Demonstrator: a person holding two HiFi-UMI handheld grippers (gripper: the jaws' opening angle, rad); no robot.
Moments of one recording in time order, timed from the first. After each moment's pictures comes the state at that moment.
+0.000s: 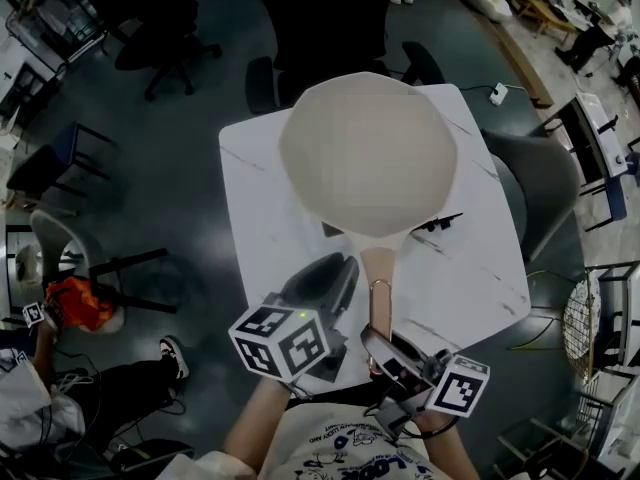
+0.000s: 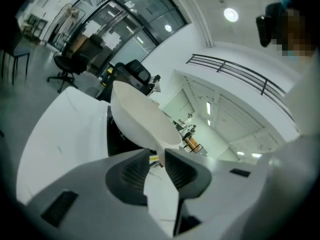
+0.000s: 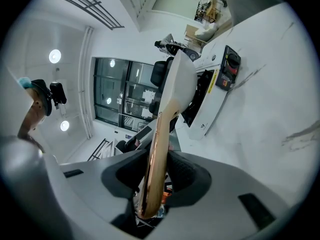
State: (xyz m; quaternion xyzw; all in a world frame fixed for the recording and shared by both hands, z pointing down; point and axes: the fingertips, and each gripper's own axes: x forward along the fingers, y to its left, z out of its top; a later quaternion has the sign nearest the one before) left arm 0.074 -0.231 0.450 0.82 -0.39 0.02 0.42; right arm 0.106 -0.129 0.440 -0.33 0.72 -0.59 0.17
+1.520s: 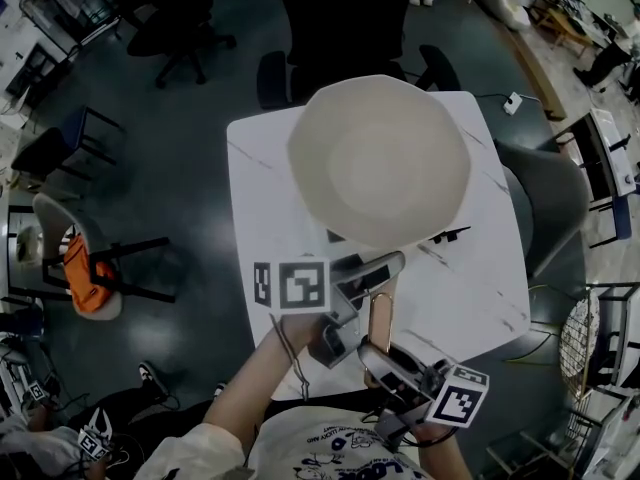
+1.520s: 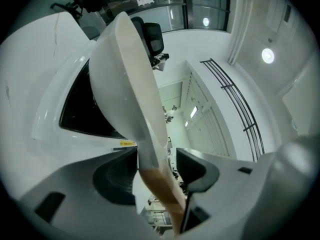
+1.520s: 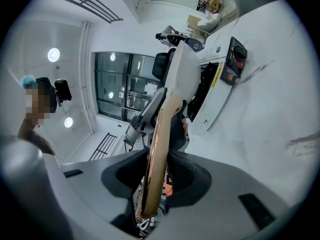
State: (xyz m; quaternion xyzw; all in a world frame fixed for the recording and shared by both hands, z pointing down) left arm 0.139 -0.253 0.459 0.77 -0.20 -0.02 0.61; right arm 0.102 -0.128 0.440 -0.29 0.74 -0.60 0.14
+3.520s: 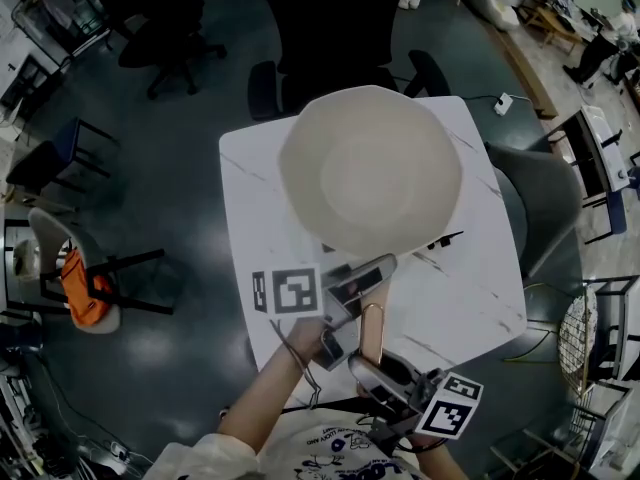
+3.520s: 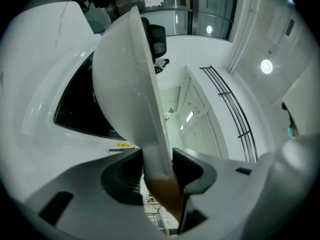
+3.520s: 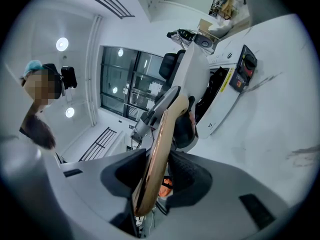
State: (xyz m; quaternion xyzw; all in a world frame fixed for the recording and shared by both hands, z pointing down) left arm 0.142 -0.260 0.458 0.75 -0.18 -0.06 0.63; right arm 0.093 -0.126 0.430 -0.30 0.76 -0.56 0.13
